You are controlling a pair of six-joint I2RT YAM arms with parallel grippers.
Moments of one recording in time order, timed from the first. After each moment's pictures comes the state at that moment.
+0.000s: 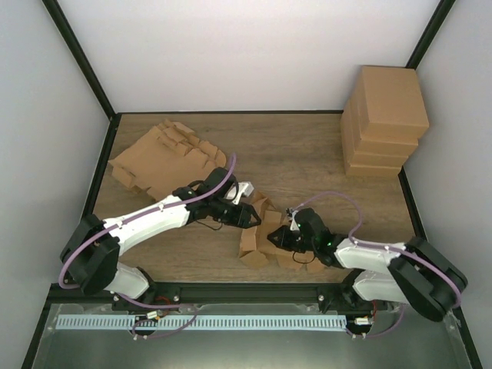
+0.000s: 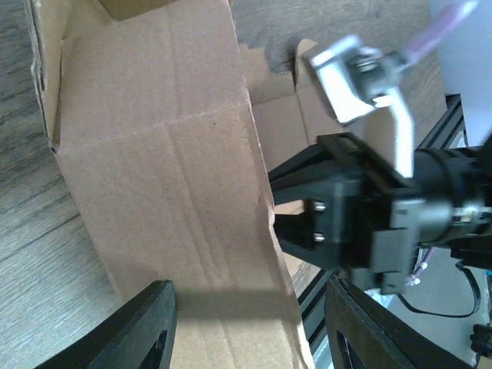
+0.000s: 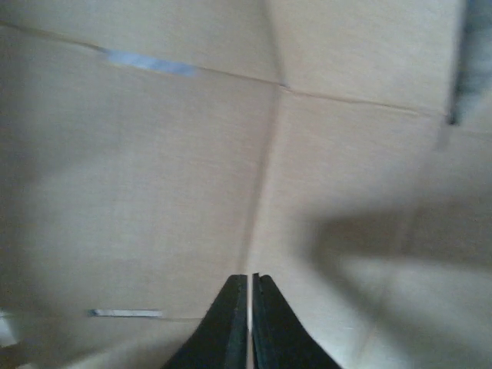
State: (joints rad) left arm -0.79 1.45 0.95 -0.40 0.50 -0.55; right arm 0.74 1.24 0.24 0.27 -0.31 0.97
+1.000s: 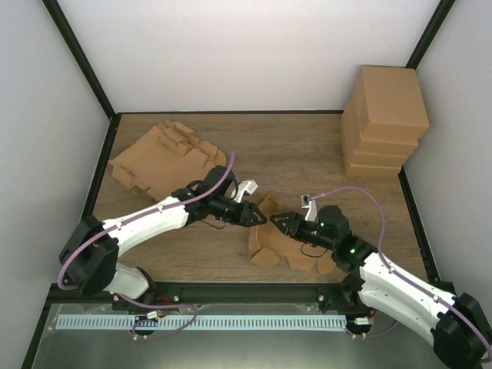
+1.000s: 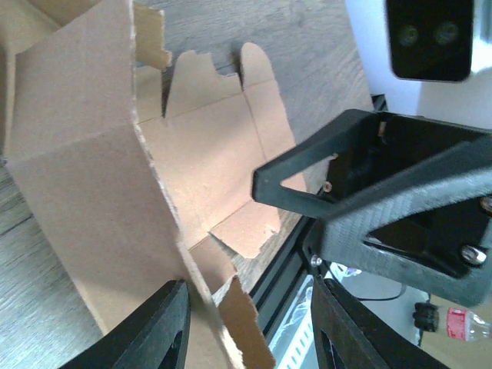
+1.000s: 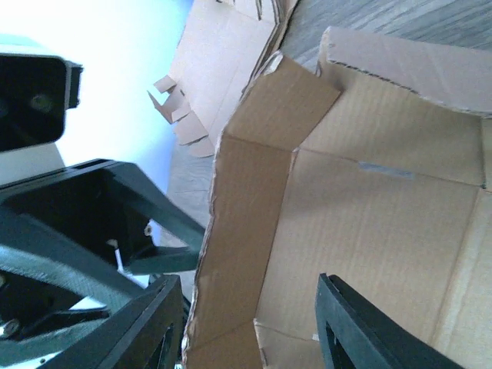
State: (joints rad) left arm -0.79 1.45 0.93 -0.29 0.62 -0.60; right arm 0.68 0.73 0.27 0.09 -0.32 1.05
